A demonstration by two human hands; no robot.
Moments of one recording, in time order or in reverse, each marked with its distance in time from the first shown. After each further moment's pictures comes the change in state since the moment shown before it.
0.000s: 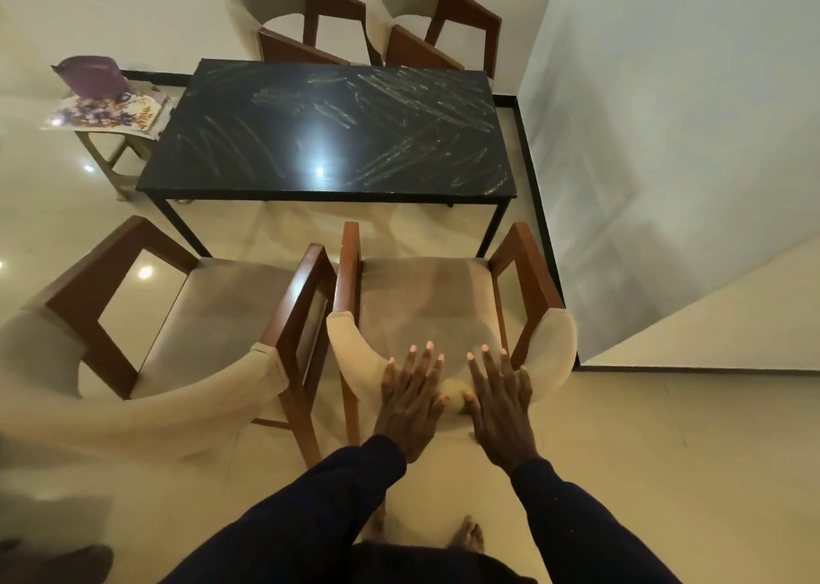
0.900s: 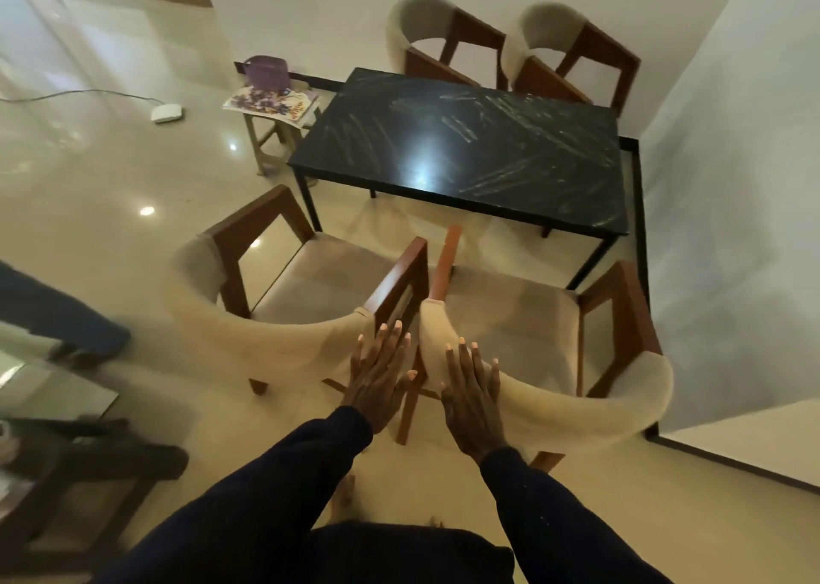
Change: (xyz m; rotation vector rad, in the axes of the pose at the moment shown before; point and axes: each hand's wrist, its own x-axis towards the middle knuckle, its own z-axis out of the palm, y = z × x) left_hand -0.102 -0.115 -0.078 0.073 0.062 -0.288; right_hand 0.022 -0.141 0.047 -0.006 -0.111 -0.265
